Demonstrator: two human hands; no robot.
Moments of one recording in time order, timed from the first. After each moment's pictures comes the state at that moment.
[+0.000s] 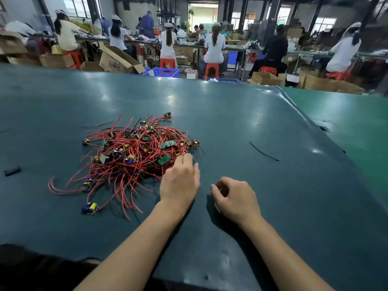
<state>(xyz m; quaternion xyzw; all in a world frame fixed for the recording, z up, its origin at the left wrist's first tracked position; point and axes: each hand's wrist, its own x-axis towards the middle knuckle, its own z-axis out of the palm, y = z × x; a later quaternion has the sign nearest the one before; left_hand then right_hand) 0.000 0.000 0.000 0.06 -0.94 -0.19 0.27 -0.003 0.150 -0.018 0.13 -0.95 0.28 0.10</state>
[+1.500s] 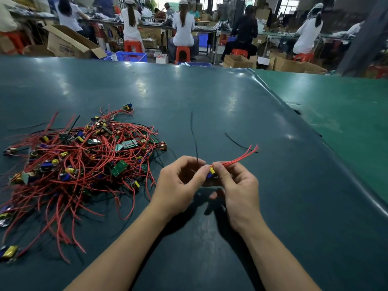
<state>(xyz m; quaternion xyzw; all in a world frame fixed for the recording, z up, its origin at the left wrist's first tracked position) -0.030 0.045 -0.011 -0.11 -0.75 -0.63 0.18 -0.021 0.177 -0.007 -0.01 -0.61 0.79 0.09</state>
